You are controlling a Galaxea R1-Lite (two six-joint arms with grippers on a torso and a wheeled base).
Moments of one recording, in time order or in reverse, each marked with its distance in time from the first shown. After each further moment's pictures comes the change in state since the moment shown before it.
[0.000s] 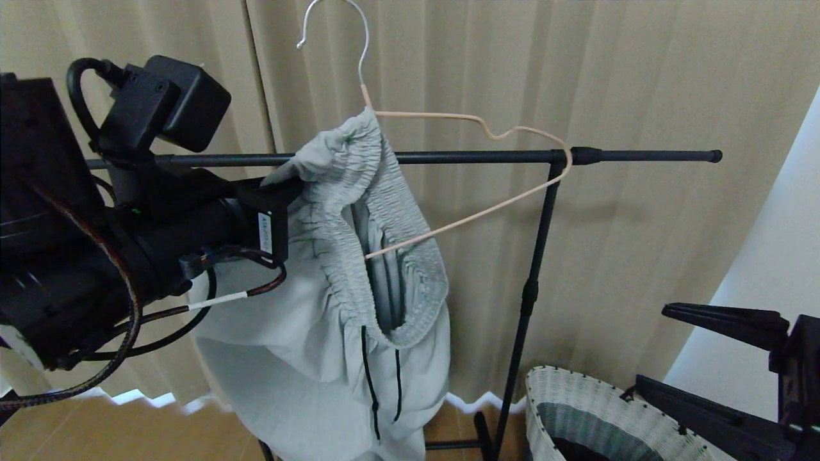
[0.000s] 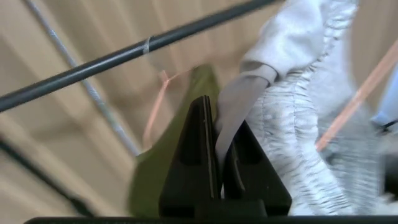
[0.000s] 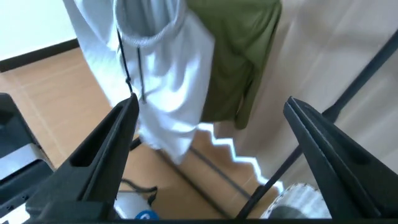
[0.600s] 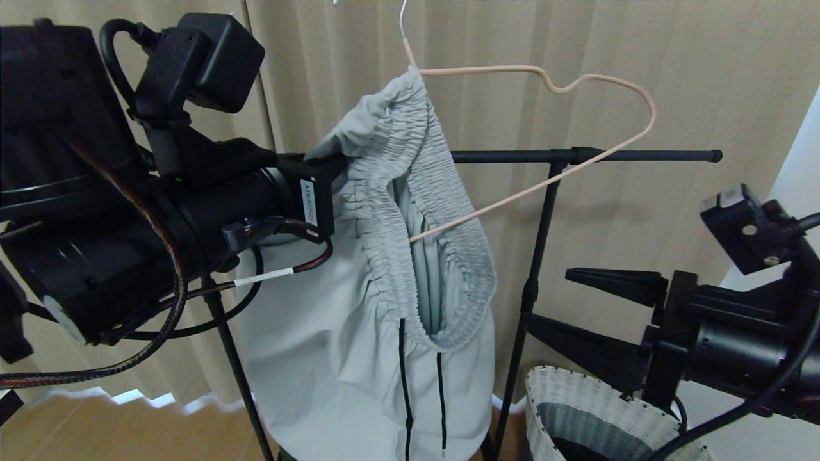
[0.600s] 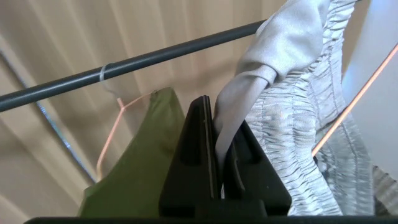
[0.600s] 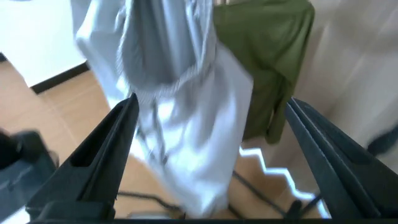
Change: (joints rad) left arm -0.089 0.063 -0.109 -0.004 -0.006 -0.093; right arm 0.177 0.293 -0.141 -0.196 -0.132 0.148
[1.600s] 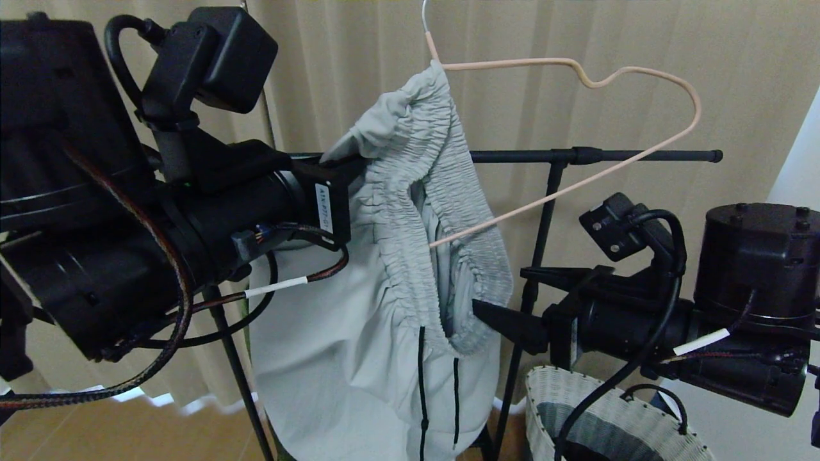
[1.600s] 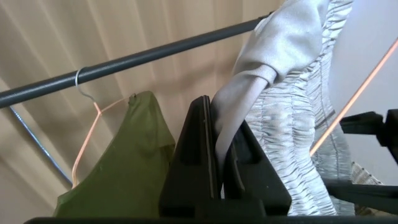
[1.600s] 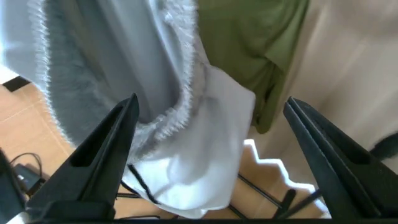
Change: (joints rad) left arm -0.055 0.000 0.003 -0.016 0.004 -0.017; right arm 0.003 0.213 -0.093 -0.040 -0.078 0.002
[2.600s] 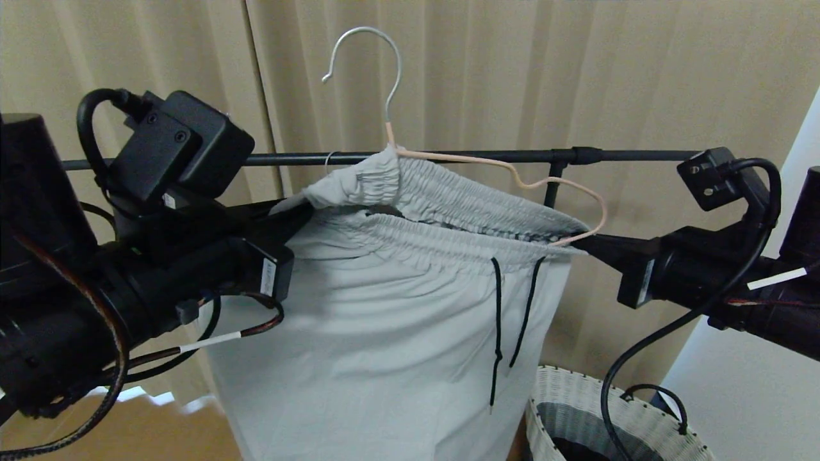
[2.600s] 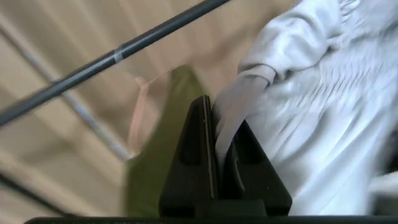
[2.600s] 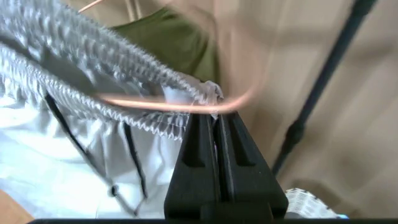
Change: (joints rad) left arm 0.112 -0.106 0.200 -0.001 -0.006 0.293; right arm -0.258 -0.100 -0.005 0.011 0.000 -0.013
